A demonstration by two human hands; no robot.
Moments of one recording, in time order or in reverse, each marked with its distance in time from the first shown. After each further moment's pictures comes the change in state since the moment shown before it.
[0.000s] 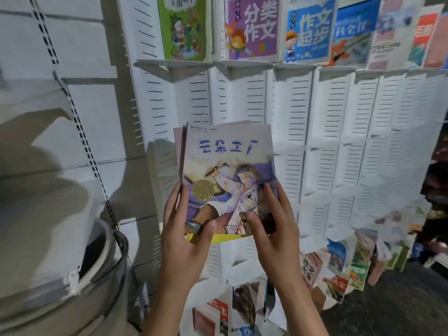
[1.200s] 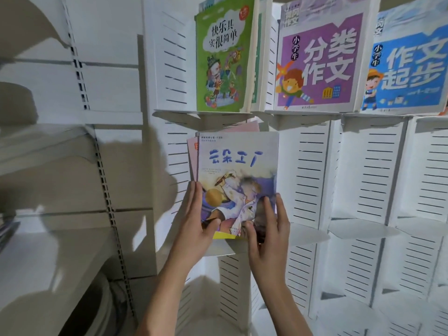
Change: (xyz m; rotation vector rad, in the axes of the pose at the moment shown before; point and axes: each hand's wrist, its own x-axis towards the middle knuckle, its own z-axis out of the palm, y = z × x) left_hand 0.209 -0.136 0.060 0.332 -0.057 -0.120; right_hand 0.191 0.122 0.154 0.052 0.072 -0.268
